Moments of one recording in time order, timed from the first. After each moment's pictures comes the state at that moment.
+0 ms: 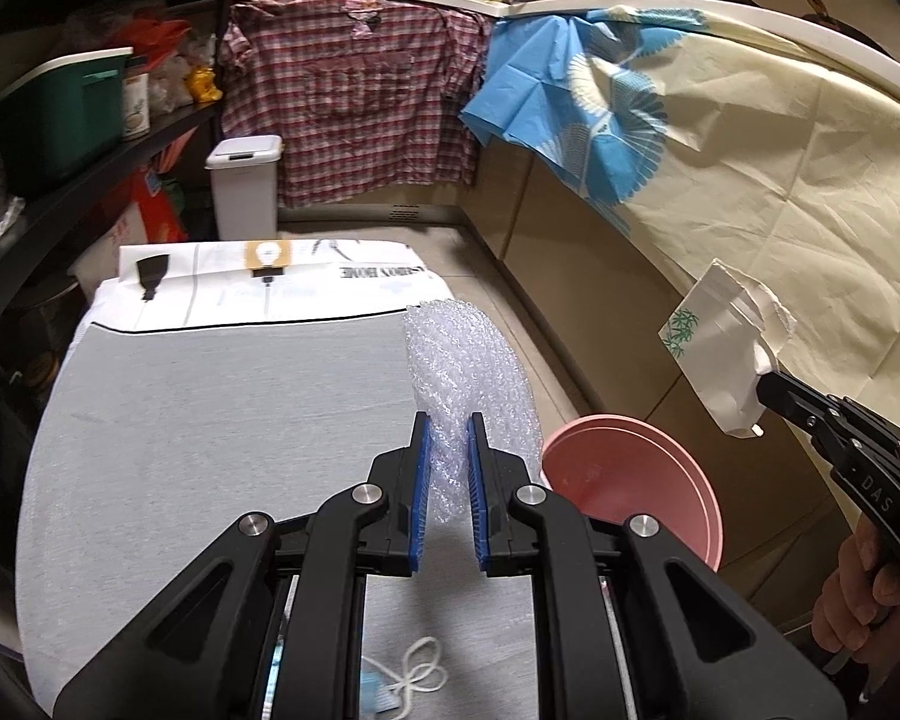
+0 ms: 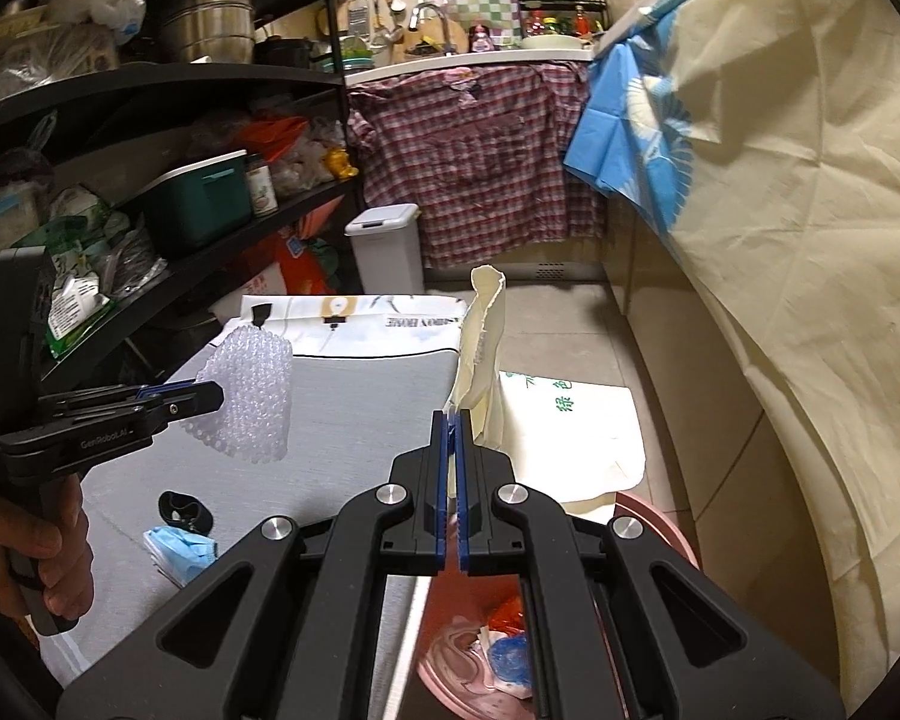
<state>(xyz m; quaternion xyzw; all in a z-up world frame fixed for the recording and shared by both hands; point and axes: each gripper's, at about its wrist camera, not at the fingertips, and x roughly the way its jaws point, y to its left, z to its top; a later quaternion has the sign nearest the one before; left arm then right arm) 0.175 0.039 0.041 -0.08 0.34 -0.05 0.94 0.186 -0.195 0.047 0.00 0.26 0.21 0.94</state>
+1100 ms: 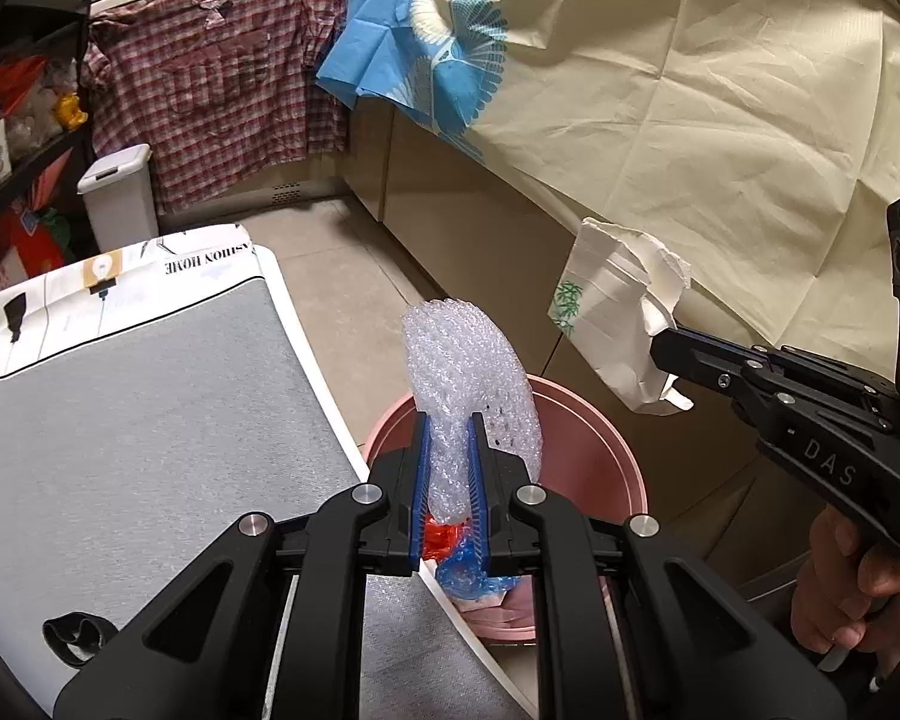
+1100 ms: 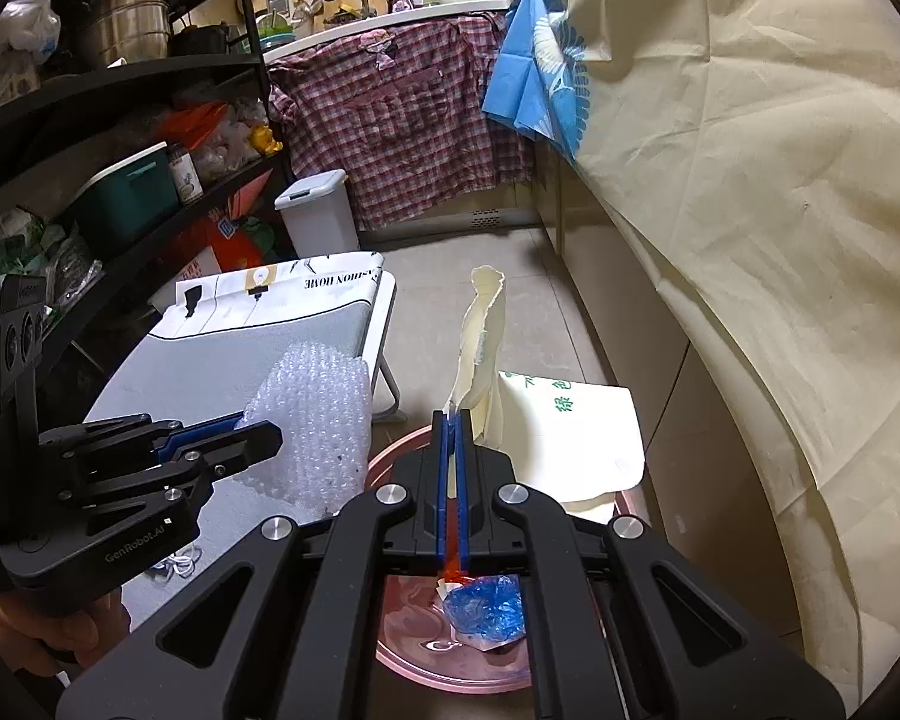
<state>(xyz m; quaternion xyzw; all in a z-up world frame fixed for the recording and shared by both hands) 0.193 -0.078 0.015 -0.02 0.37 -0.16 0.92 0.197 -0.254 0.024 0.03 0.32 0.14 0.93</state>
